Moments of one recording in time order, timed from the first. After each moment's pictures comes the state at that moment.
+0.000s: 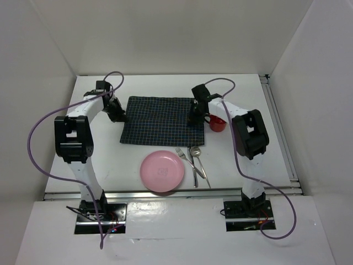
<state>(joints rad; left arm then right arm) 0.06 1.95 1.50 -0.68 0.31 -0.52 0.40 2.05 1.57 -0.53 -0.13 0.59</state>
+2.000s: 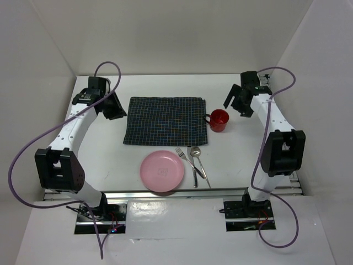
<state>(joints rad) -0.03 1.55 1.41 -0.76 0.16 -0.51 0.04 1.69 1.51 -0.74 0.11 0.52</state>
